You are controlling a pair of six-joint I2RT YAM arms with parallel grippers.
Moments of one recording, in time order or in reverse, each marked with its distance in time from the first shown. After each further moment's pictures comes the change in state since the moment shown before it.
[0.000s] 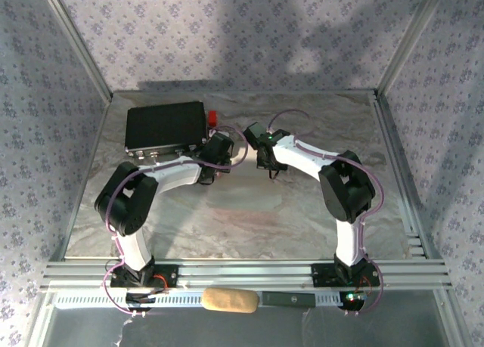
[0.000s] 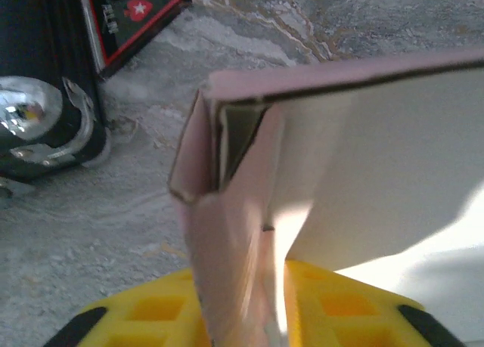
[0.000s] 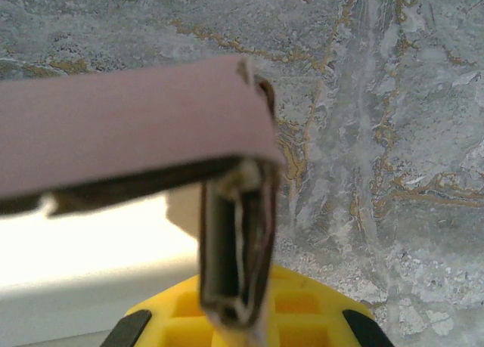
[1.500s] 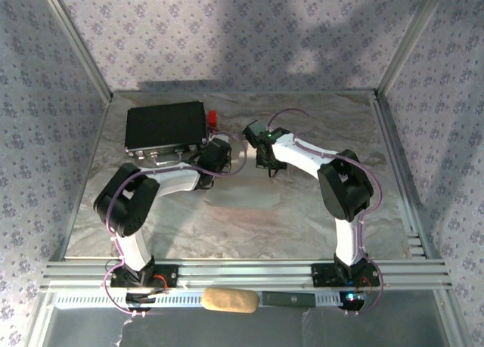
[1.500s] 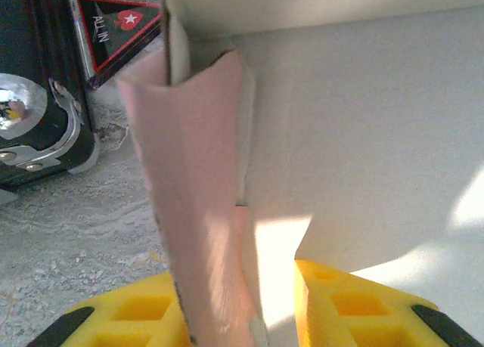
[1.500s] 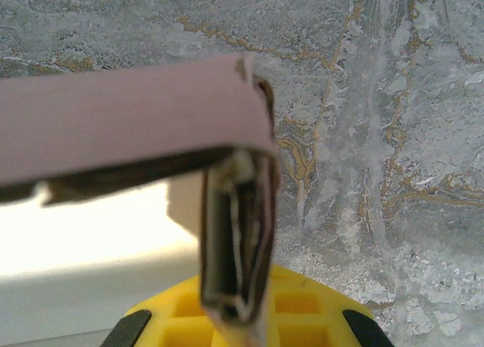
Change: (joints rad) left arm -0.005 -0.010 -0.105 0.170 0.001 0.024; right arm -0.008 0.020 0.031 -0.021 -0.023 -0.002
